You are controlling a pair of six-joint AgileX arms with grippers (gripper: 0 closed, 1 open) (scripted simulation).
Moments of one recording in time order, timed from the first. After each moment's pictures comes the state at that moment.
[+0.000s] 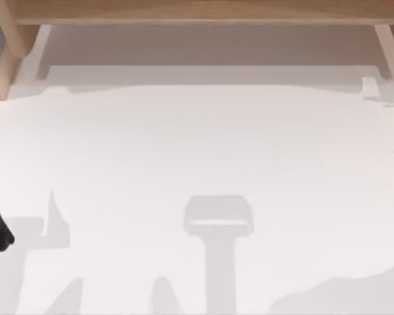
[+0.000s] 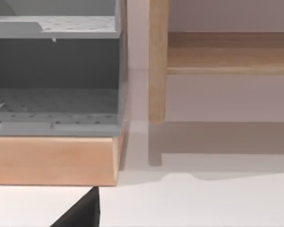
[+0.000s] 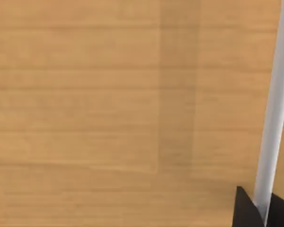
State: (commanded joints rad) left arm 0.00 0.00 0.00 0.00 0.00 0.00; right arm -0.49 2.25 0.98 1.27 -0.45 -1.55
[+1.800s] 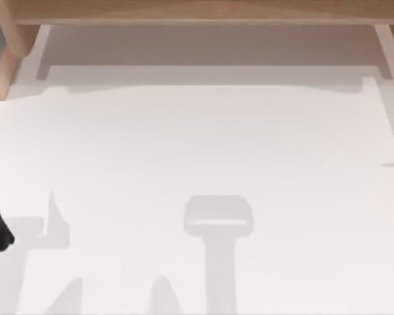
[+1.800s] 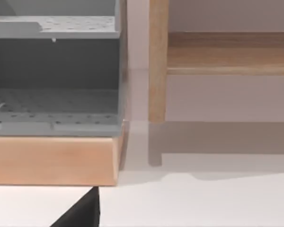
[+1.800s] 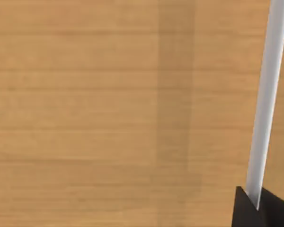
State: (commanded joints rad) left arm 0.00 0.00 0.00 0.00 0.00 0.00; right arm -0.71 2.06 0.48 1.58 -0.67 -1.55
